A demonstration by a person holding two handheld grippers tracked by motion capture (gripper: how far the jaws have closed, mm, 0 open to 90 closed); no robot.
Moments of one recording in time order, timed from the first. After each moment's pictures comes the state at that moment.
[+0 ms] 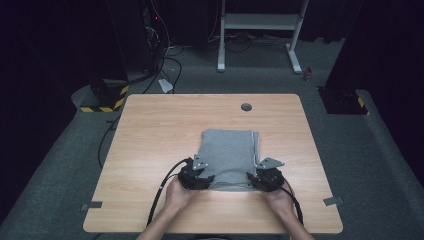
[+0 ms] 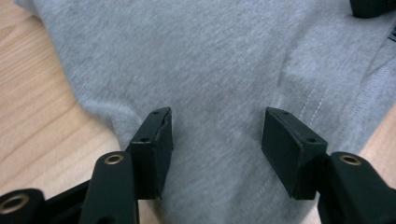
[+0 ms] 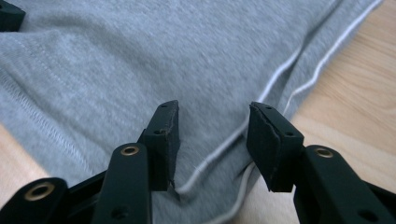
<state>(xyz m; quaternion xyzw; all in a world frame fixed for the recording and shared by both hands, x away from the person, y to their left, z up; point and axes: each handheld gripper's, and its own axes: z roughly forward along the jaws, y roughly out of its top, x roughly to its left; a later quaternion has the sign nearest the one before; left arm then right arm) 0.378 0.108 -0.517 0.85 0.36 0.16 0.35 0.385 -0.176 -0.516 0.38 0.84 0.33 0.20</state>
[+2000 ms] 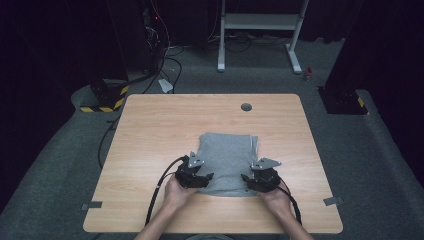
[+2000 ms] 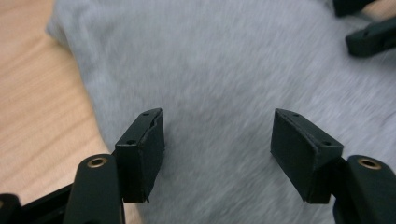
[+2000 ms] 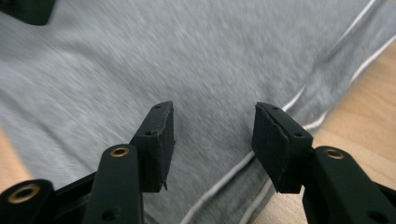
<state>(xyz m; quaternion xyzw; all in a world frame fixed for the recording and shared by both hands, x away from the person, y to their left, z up) 0.384 0.115 -0.513 0.84 0.37 0.16 0.36 0.387 -0.165 -0.517 0.35 0.85 0.35 0.17</state>
